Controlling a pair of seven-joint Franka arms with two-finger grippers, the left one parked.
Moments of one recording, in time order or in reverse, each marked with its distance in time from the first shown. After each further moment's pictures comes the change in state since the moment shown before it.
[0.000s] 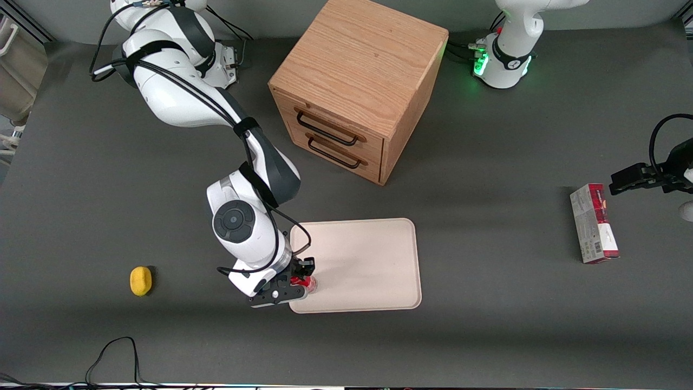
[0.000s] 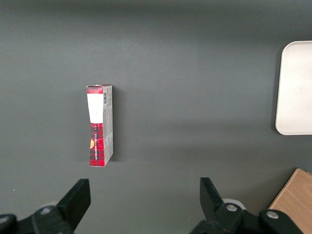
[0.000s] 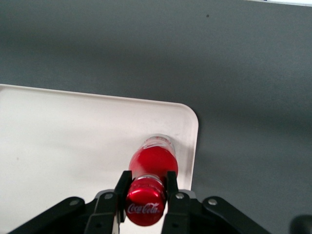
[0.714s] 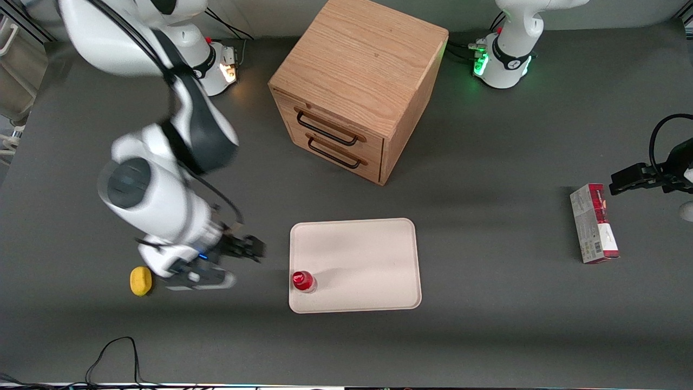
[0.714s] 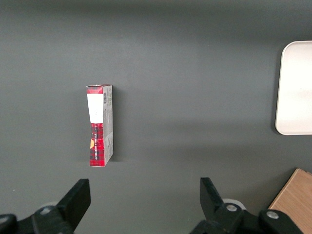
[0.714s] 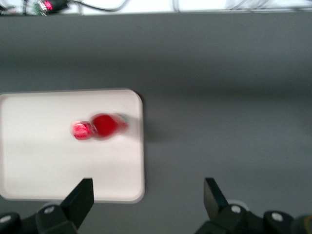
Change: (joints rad) arm -0.102 -0.505 -0.125 -0.416 0.147 -0.137 -0.049
